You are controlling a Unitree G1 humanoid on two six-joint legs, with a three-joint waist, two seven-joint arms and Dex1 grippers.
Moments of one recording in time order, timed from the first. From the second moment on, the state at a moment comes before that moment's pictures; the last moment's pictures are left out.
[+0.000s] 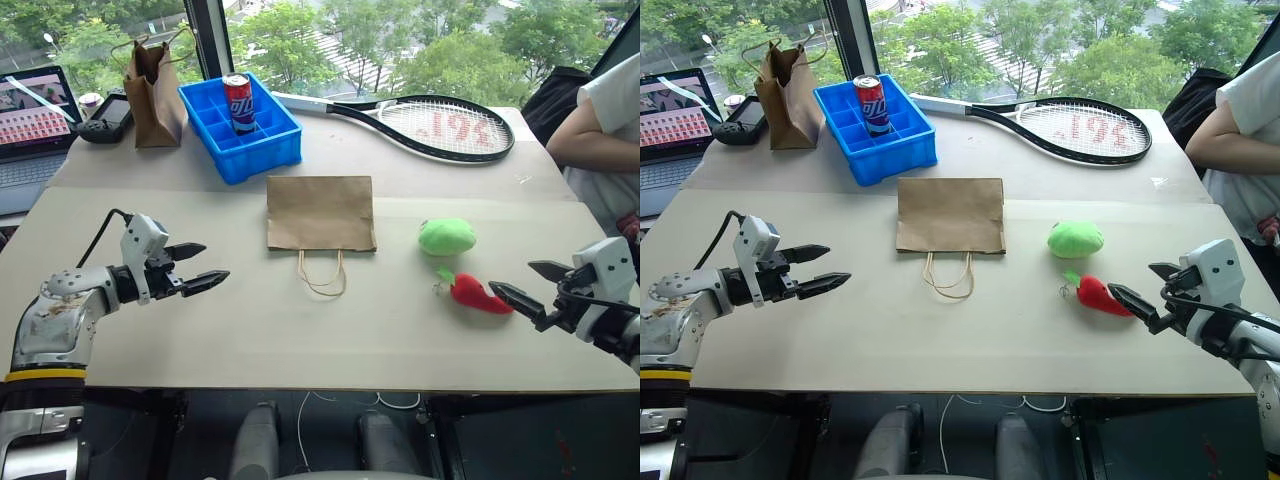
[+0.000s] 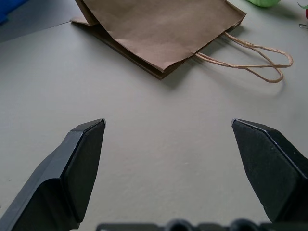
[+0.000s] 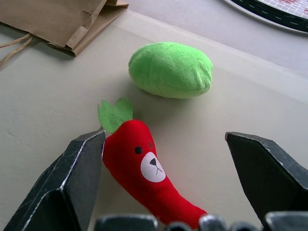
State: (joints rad) left arm -0.32 0.78 0.18 0.13 -0.42 0.46 -1.07; right arm 0.10 -0.83 -0.49 -0.34 0.51 0.63 0.70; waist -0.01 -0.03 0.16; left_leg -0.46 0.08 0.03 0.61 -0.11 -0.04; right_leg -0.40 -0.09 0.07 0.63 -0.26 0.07
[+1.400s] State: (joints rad) left arm -0.95 0.46 -0.28 0.93 -0.02 -0.40 -1.46; right arm -0.14 -1.06 -0.21 -0.70 0.72 0.85 0.78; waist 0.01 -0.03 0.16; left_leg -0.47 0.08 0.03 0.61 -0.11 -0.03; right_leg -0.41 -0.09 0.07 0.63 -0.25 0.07
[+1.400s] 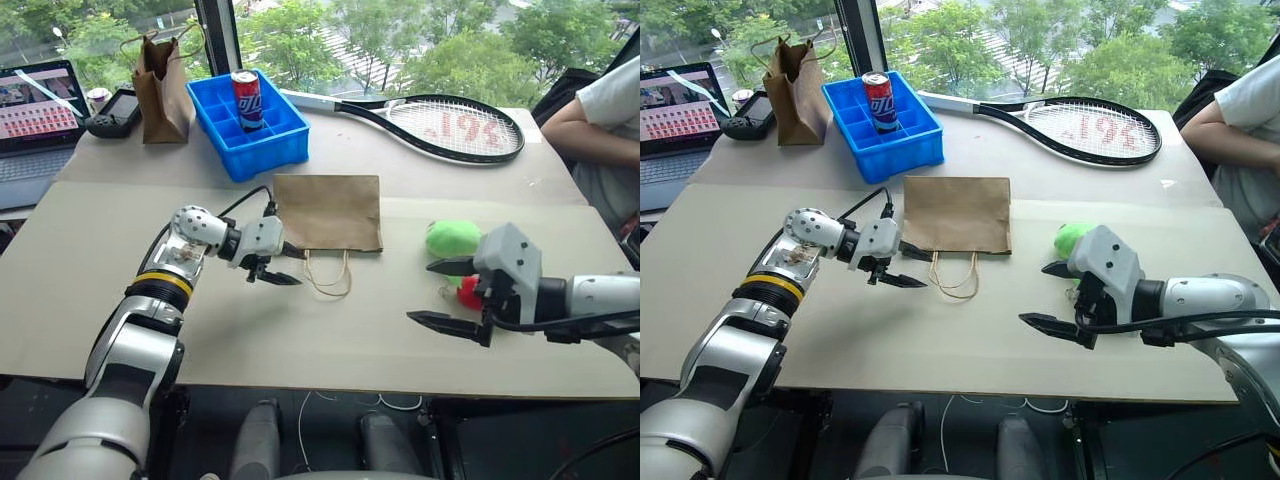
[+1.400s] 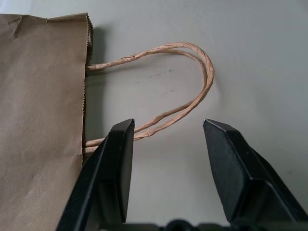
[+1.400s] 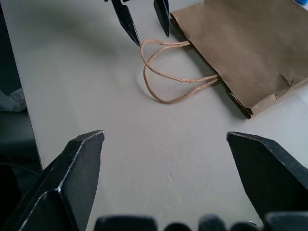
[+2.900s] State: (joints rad) left arm -0.96 0.44 -0.14 0.30 -0.38 0.43 -1.50; right arm -0.38 -0.34 0.17 -0.22 0.36 0.70 0.34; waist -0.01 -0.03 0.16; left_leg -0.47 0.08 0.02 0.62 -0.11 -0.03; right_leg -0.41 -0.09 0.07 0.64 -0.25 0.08
